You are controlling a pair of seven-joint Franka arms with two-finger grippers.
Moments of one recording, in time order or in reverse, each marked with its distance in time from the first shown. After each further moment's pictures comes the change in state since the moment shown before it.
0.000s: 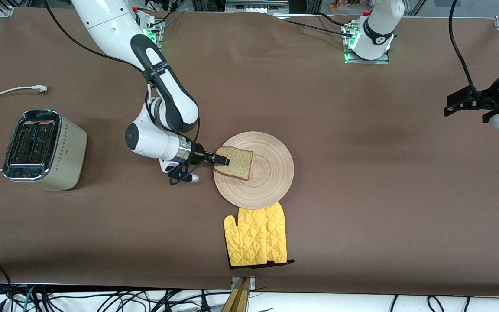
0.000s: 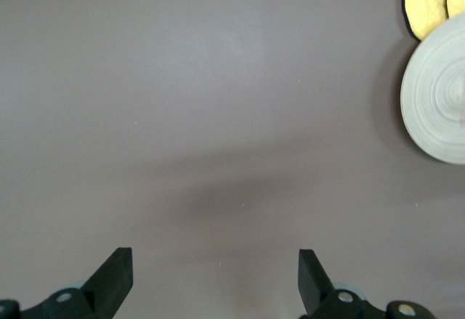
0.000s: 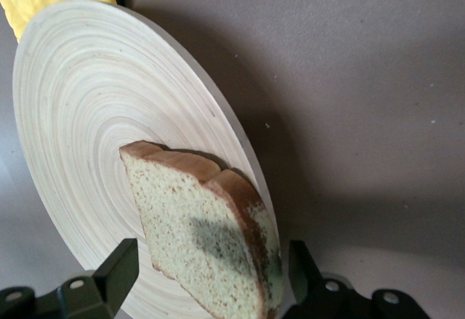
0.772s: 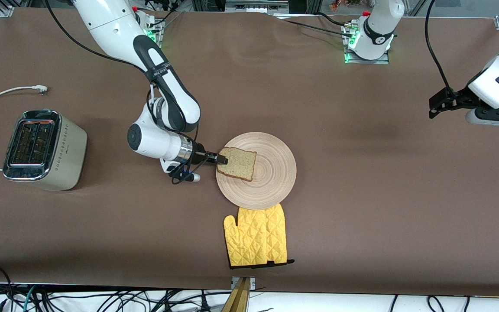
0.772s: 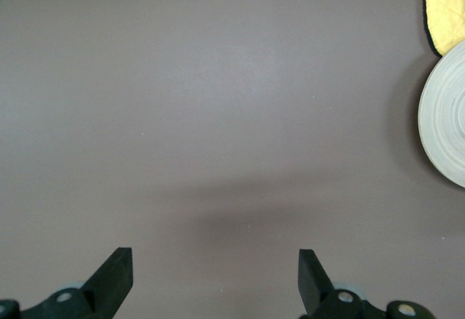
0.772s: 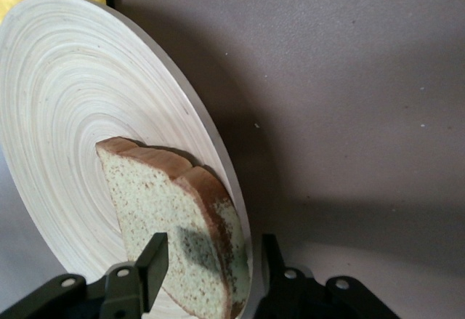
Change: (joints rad) left arm -0.081 -0.110 0.035 -0.215 0.038 0.173 -0.081; right arm 0.004 0.005 -0.006 -0.001 -0.036 0.000 -0.002
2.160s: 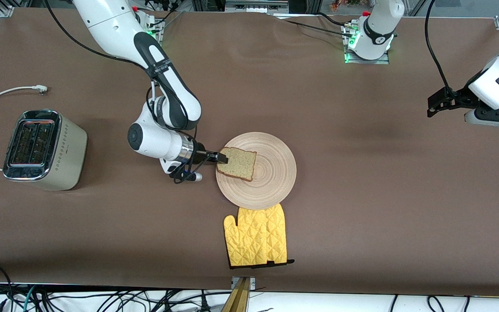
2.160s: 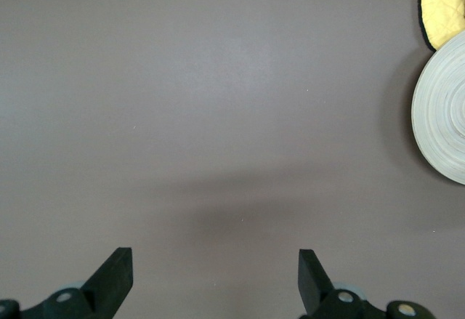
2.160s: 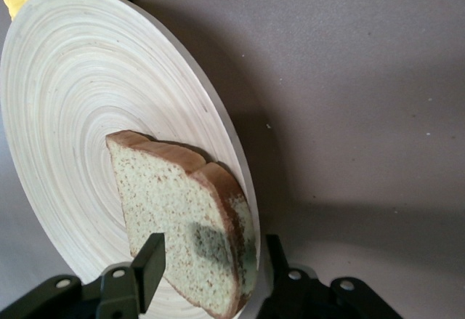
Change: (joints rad) left arm 0.003 0.004 -0.004 0.001 -0.015 -0.019 0.000; right arm 0.003 -0.013 -0.002 0.011 -0.049 -0.016 -0.001
